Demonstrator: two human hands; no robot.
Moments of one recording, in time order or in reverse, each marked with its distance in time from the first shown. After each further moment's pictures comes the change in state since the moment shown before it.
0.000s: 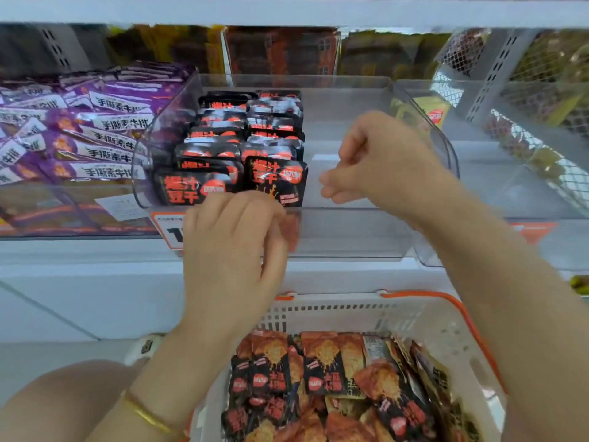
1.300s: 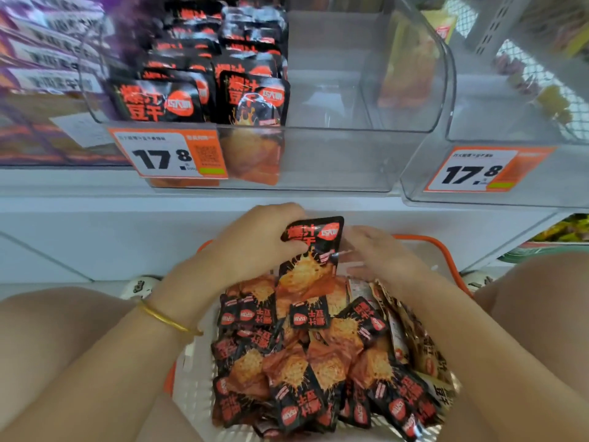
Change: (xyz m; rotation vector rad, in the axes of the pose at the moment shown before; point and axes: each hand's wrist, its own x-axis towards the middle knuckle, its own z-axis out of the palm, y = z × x) left_hand -0.034 0.006 0.051 -0.275 -0.868 -0.184; right_hand -0.077 0.163 0.050 0.299 -0.219 0.659
